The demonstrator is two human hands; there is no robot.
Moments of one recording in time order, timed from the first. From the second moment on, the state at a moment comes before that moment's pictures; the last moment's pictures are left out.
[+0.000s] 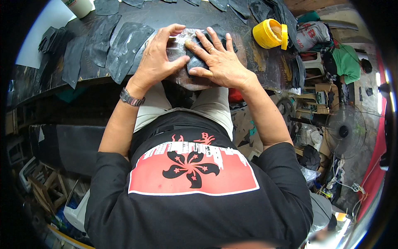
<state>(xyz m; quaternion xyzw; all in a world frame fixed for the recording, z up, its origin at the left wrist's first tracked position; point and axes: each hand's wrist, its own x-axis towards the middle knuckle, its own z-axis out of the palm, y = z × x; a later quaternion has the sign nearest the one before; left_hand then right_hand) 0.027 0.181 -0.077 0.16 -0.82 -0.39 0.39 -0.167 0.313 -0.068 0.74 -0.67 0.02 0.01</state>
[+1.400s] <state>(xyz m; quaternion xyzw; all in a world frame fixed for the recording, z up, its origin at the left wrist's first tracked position) -0.098 0.111 -0.051 0.09 -0.97 -0.20 0.08 -0.150 0.368 -0.063 0.71 -0.67 0.19 -0.11</state>
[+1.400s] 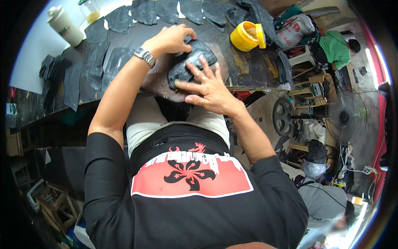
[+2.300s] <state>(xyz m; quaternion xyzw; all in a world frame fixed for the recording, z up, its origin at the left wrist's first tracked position) -0.073 0.150 -0.052 0.09 -0.89 -0.33 0.30 -0.218 0.368 -0.114 0.34 -0.67 0.66 0.01</state>
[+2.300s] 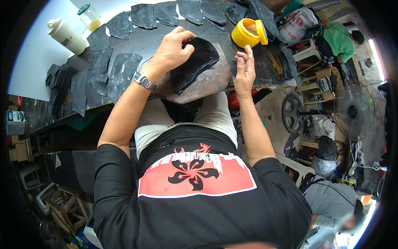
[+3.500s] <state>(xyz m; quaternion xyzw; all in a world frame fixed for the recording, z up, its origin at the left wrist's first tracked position) -0.360 0.012 -0.133 0.32 -0.74 -0.53 0.27 -0.202 0.365 -0.106 0.40 -0.77 0.47 0.13</state>
